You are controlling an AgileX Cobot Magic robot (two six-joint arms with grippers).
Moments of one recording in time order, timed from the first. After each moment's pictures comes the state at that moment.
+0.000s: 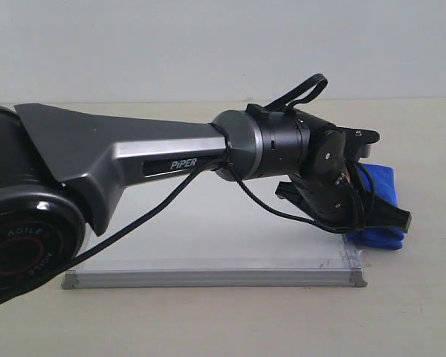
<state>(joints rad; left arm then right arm) -0.91 2.42 -1.94 -0.13 0.62 -0.29 0.15 0.00 0.00 0.14 0.37 -0.06</state>
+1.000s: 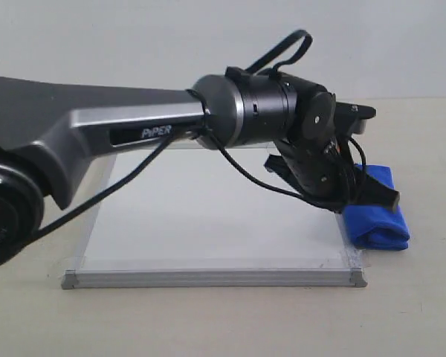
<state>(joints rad) -0.88 2.35 -1.94 -0.09 0.73 -0.21 0.15 0.00 0.00 0.14 0.37 -0.06</state>
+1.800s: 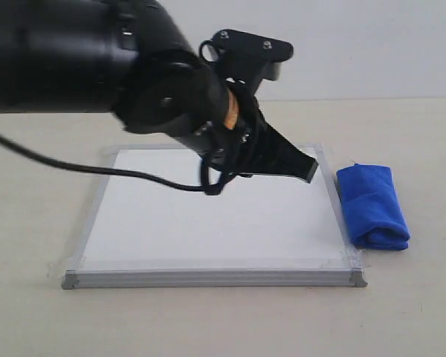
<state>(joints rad) -0.88 1.75 -1.30 0.33 0.53 -0.53 0.15 0.00 0.00 0.14 0.37 -0.06</state>
